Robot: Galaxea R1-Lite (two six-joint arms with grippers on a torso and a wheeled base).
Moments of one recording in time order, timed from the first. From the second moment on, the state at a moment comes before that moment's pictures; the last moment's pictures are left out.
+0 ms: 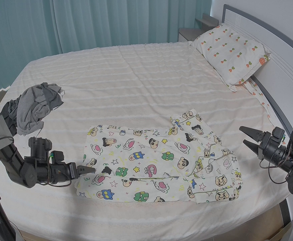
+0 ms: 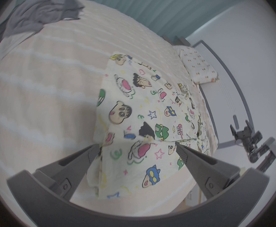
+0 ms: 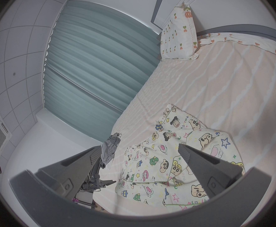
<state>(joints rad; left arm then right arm) -0.02 2.04 -0.60 -0.67 -0.52 -0.27 -0.01 1.84 -0.25 -1.49 0.56 0.83</state>
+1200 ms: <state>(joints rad) -0.04 2.16 -0.70 -0.63 -0.52 -0.18 -0.01 1.87 -0.25 -1.49 0.57 0.80</state>
